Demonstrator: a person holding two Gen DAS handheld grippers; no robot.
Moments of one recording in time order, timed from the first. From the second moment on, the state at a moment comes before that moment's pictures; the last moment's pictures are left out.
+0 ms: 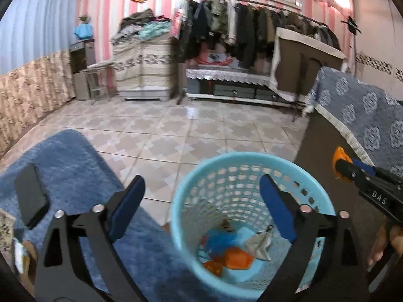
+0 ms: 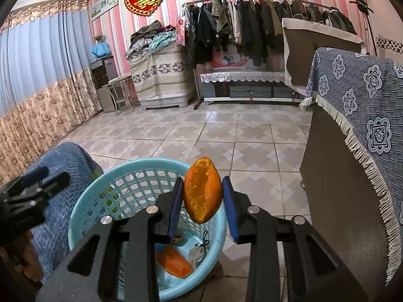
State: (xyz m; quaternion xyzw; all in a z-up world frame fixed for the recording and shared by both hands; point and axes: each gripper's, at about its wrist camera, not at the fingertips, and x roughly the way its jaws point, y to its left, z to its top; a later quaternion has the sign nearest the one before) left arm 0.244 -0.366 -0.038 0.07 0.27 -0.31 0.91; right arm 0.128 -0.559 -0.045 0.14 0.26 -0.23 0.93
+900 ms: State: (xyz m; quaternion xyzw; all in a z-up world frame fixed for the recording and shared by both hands) left arm 0.246 -0.268 -0.028 0.06 0.24 -0.19 0.95; right arm 0.174 -0.498 -0.055 0.09 0.27 -0.21 0.94
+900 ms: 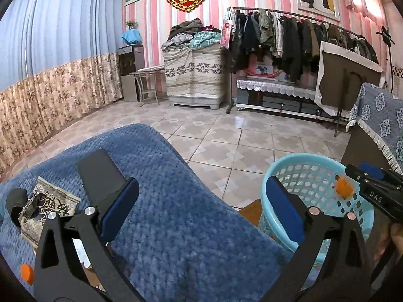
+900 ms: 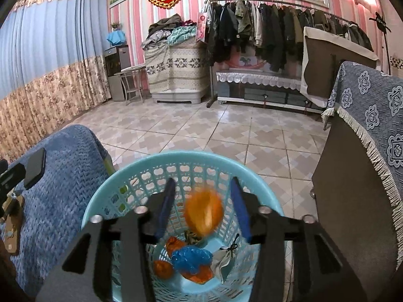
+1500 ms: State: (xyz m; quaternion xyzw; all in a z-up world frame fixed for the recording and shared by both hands) left arm 0.239 -0.230 -0.017 0.04 0.24 -0.16 0.96; right arm 0.168 -0.487 -0.038 0.06 0.23 -0.22 0.95
